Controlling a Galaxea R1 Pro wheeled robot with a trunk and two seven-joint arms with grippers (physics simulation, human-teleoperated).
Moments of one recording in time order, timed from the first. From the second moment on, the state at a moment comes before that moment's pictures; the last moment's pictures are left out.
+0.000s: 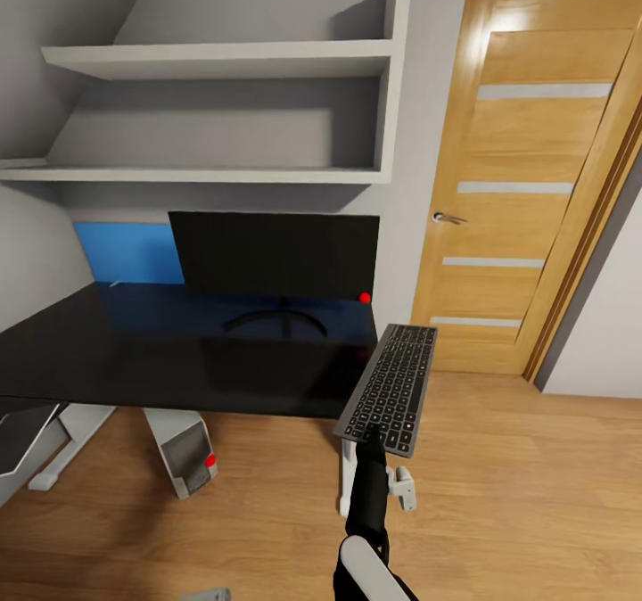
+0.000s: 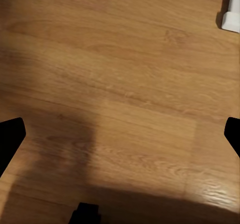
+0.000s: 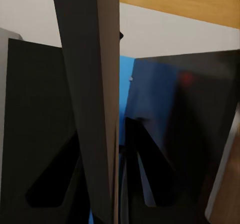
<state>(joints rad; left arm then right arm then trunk) -0.02 -0.10 0.07 -0.86 0.03 0.20 0.11 -0.27 0.17 0.60 -1.06 -1.56 -0.93 0.13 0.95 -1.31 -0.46</state>
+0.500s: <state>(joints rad) -0.02 -0.10 0.07 -0.86 0.03 0.20 0.11 -0.27 0.17 0.60 -1.12 -1.74 -0.93 0.13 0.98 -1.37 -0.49</state>
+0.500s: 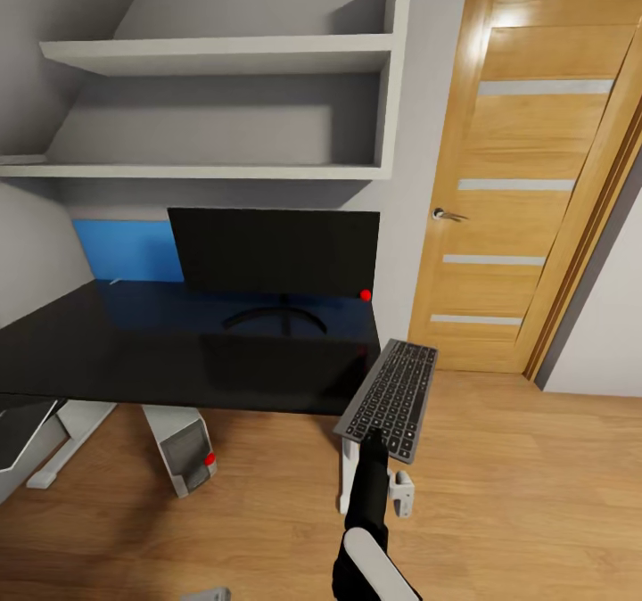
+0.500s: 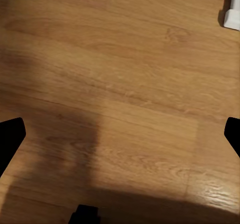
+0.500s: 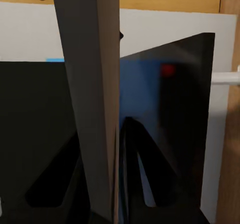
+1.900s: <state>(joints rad) -0.02 -0.09 0.07 -0.86 0.03 0.20 0.10 -0.27 0.17 0.62 -1.12 -1.74 -0.93 0.13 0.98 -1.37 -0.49</state>
